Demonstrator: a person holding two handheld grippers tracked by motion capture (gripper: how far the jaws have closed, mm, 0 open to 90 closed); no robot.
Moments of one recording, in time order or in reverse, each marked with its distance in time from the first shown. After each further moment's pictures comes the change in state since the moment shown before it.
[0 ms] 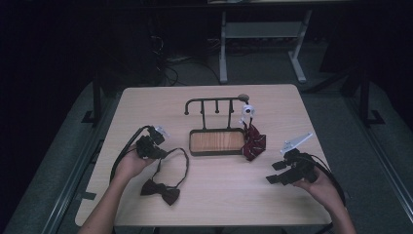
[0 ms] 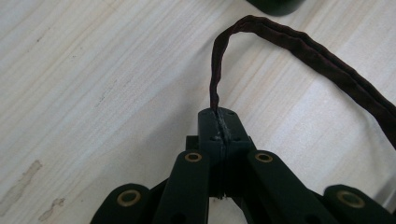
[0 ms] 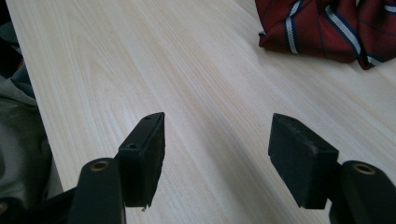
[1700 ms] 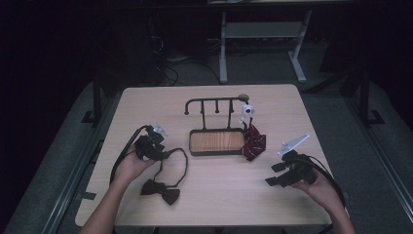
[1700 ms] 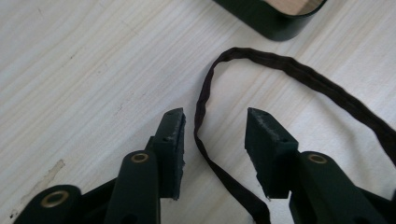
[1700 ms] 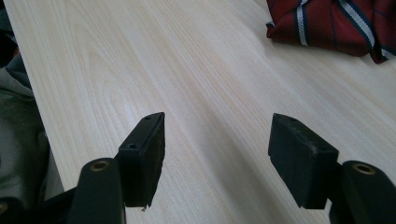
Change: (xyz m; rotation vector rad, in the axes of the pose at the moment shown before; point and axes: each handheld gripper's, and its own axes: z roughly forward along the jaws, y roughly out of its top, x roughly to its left) left arm -0.005 0.000 -0.005 -0.058 0.067 -0.024; right arm 0.004 0.001 0.004 0.030 -0.006 -0.023
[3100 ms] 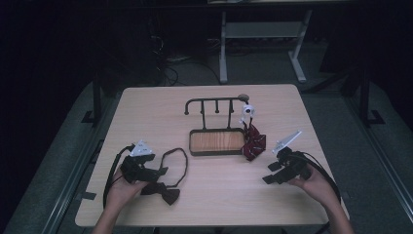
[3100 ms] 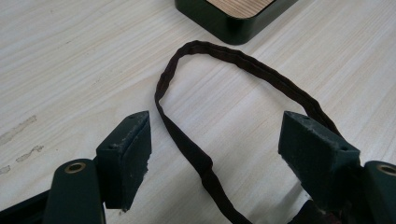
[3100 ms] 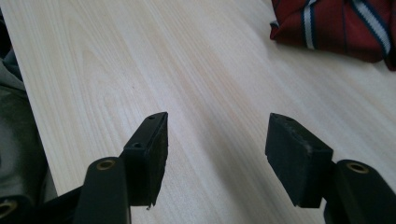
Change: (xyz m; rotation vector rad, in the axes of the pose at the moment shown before) left arm -0.033 -0.068 -0.025 -0.311 -0.007 -0.088; right arm -0.006 0.010 0.011 0.058 0.026 -0.007
